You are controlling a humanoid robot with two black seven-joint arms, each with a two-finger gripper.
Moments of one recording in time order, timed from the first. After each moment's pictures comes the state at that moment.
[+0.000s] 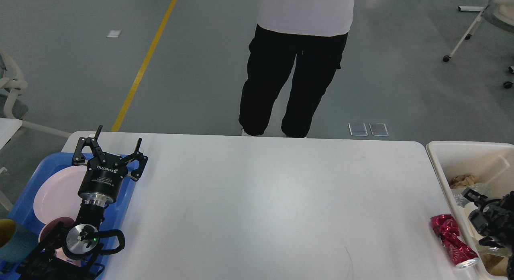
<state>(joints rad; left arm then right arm) -0.28 0.15 -1.33 -0.79 0.10 -0.57 -0.24 0.71 -0.38 -0.98 0.11 0.14 0.00 -0.18</state>
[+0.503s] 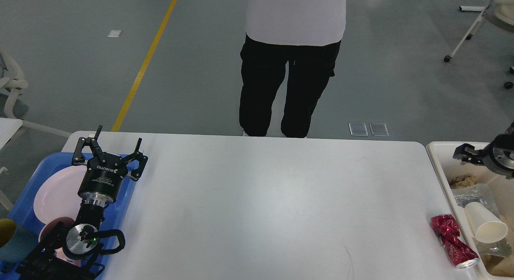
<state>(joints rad) -0.28 0.15 -1.34 -0.79 0.10 -0.57 -0.24 1.53 -0.59 -1.21 0.92 -0.16 0.27 -0.26</state>
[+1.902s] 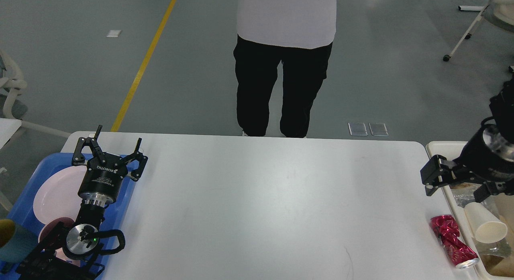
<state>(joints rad) -0.28 0.15 -1.33 -0.79 0.10 -0.57 -0.24 2.13 -0.63 -1.32 1.59 -0.25 0.62 -0.27</state>
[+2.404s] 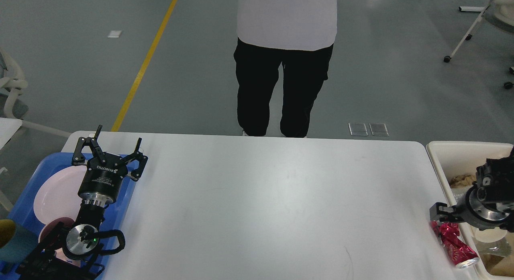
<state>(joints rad) -0.28 0.15 -1.34 -0.79 0.10 -0.57 -0.24 1.44 -0.60 -1.16 1.26 -0.44 0.16 -0.26</state>
